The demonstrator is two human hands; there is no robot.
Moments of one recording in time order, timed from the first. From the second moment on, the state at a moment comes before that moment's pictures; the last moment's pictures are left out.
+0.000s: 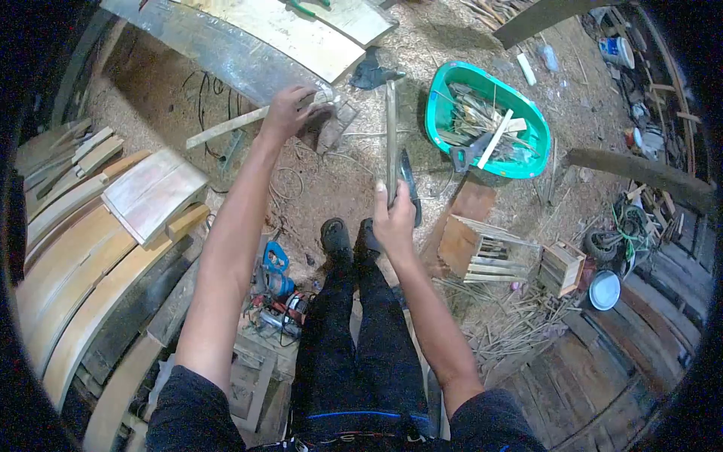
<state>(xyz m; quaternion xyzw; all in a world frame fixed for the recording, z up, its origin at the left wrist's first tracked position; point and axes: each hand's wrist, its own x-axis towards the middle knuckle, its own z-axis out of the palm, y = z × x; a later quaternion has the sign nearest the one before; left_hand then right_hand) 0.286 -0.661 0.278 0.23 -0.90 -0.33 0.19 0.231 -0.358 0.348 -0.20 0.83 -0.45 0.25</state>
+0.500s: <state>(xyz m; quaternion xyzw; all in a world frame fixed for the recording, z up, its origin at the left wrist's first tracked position) 0.197 -0.545 0.390 -0.18 -0.93 -0.33 0.05 0.125 -0.332 0.372 0.00 0.62 -0.67 0.40</state>
